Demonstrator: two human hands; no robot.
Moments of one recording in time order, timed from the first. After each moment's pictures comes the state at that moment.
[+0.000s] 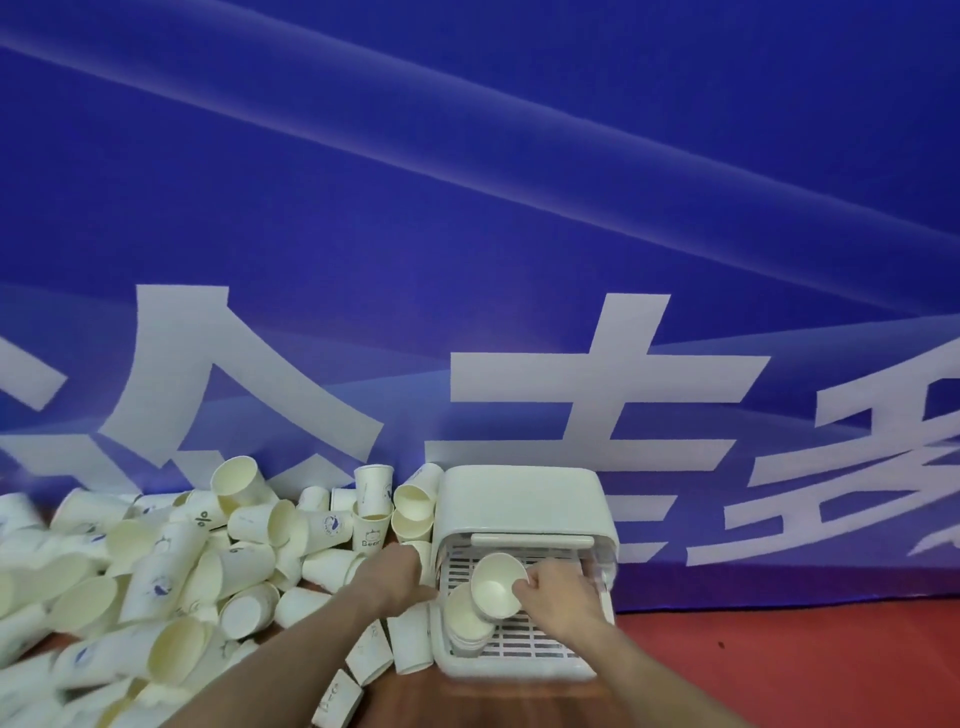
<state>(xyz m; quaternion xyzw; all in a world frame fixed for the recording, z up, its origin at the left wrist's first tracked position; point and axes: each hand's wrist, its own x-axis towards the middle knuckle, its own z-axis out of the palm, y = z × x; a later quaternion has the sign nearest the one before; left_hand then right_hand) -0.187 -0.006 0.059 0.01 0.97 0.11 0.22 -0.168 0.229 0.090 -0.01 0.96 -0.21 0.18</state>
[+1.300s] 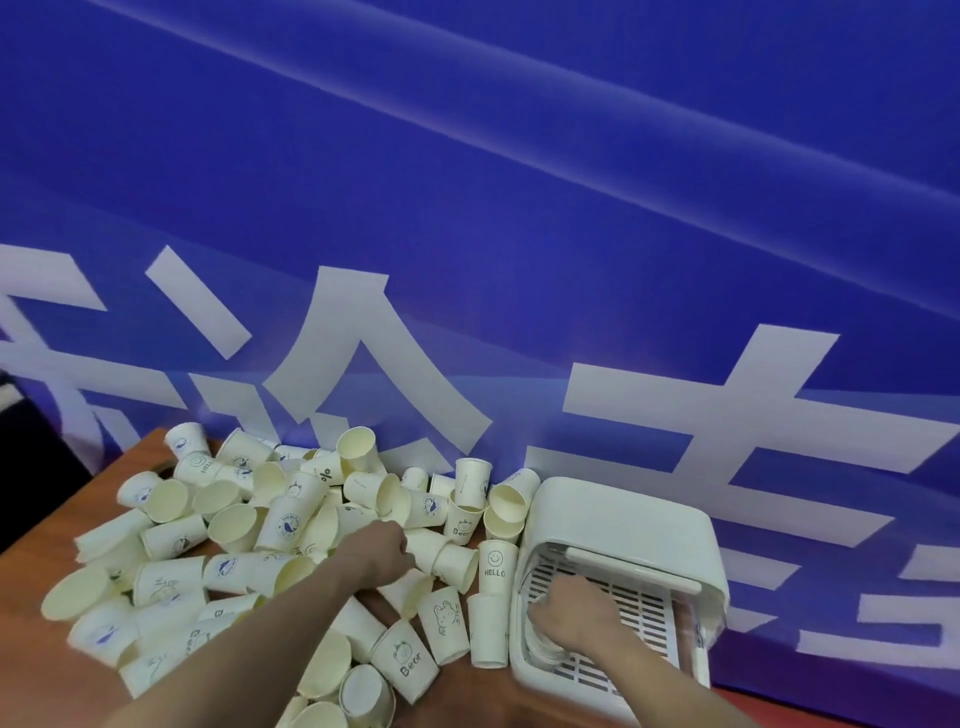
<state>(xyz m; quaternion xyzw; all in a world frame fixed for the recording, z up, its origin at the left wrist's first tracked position) -0.138 -0.122 0.082 -0.16 0.96 0.15 0.18 -0.180 0.147 0.075 -0.15 0.96 -0.04 0.25</state>
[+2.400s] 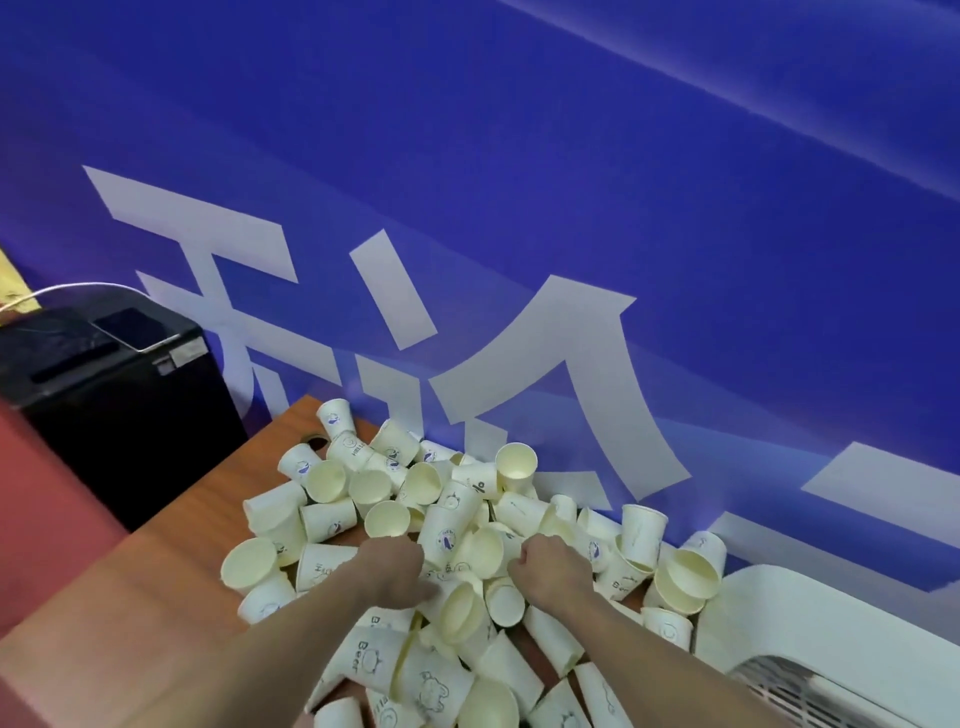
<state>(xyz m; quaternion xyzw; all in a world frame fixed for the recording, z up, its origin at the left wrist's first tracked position) -0.071 -0.332 0.067 -0.14 0.95 0.06 0.26 -0.185 -0.144 0.069 -0.26 0.94 -0.06 0.19</state>
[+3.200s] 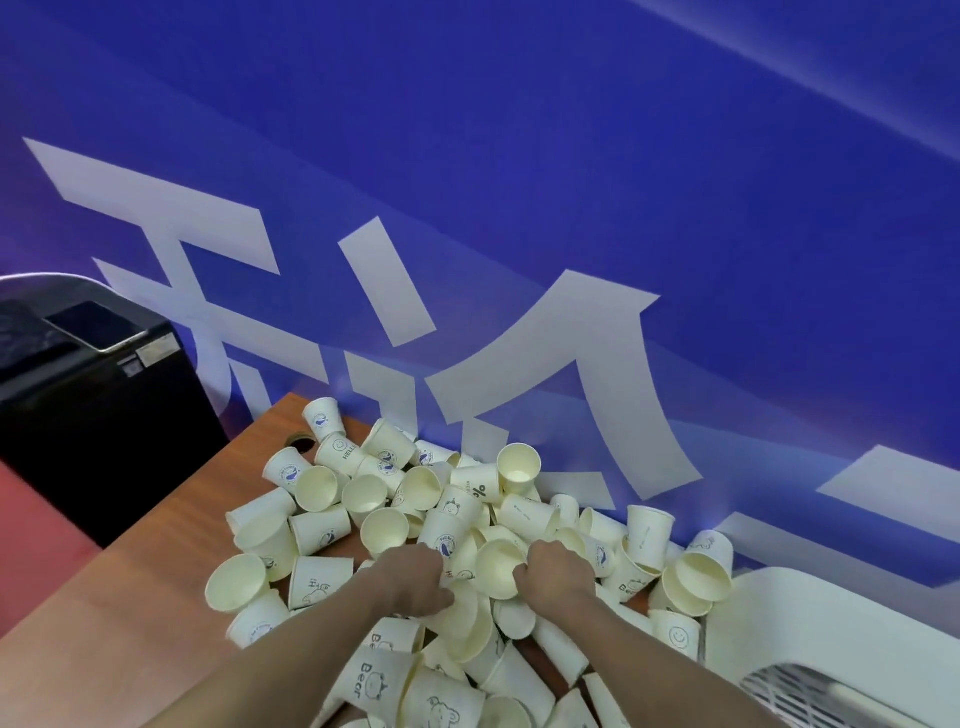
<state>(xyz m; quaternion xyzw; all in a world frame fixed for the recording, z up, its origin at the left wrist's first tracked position) -0.095 -0.339 0.050 -0.11 0.95 0.14 0.27 -0.190 -0.165 0.053 -0.23 0.95 -0.02 0.20</state>
